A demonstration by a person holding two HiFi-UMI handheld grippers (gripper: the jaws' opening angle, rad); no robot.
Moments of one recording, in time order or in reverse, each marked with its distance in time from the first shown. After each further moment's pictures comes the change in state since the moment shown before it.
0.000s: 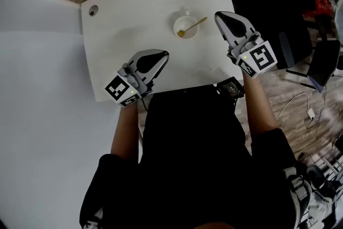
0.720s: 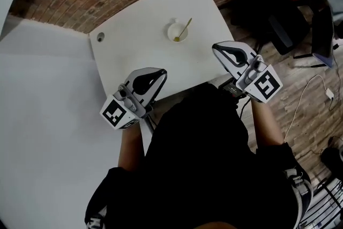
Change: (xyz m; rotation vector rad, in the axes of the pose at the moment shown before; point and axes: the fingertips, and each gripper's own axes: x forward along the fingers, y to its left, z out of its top) left arm -0.019 -0.122 0.092 0.184 -0.048 -0.184; right arm -0.128 0.114 0.059 -0.078 -0.086 0.003
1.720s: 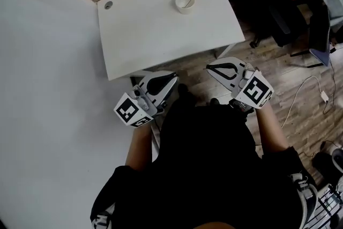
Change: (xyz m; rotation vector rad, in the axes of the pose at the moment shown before) left arm -0.086 -0.168 -0.043 -0.140 -0.095 0.084; right arm -0.070 0.214 -0.047 -0.069 0.334 0.306
